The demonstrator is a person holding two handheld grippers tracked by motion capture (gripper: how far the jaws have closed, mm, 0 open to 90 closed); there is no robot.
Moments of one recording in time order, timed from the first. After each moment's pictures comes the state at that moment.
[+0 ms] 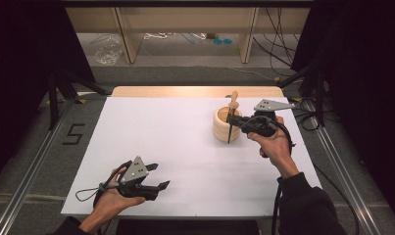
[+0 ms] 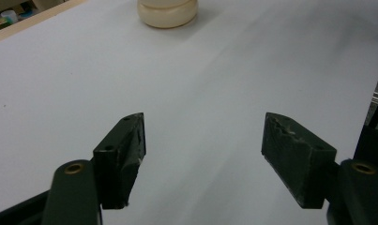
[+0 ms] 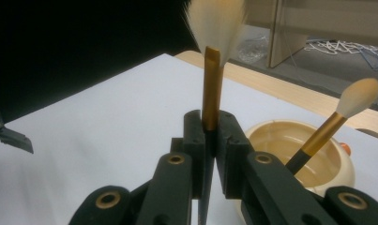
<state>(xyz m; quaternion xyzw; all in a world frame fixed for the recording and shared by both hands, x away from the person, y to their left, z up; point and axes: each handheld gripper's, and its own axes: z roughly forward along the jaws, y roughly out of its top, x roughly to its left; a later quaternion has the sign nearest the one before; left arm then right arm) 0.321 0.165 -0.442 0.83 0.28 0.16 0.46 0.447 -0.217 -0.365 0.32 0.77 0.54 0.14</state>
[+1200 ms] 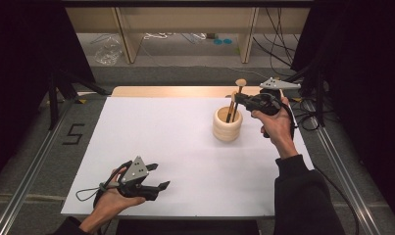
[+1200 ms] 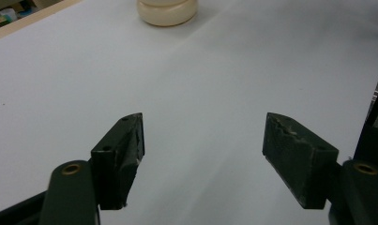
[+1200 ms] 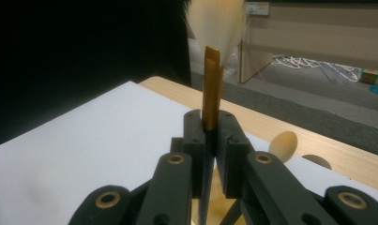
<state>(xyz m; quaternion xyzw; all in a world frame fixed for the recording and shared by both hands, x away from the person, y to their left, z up) 0.321 0.165 -0.442 0.83 0.28 0.16 0.45 0.491 -0.228 -0.338 0.35 0.74 0.55 0.19</state>
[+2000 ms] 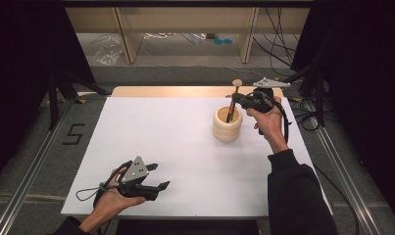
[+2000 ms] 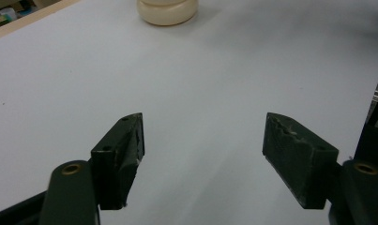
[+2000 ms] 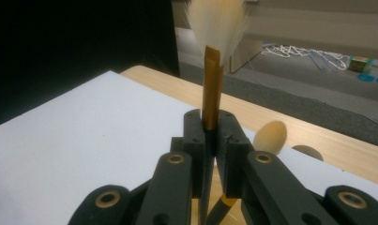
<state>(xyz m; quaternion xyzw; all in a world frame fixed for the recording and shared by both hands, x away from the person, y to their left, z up) 0.322 0.165 -0.442 0.83 0.28 0.17 0.45 0.519 -0.222 -0.361 0.37 0.74 0.52 0.19</state>
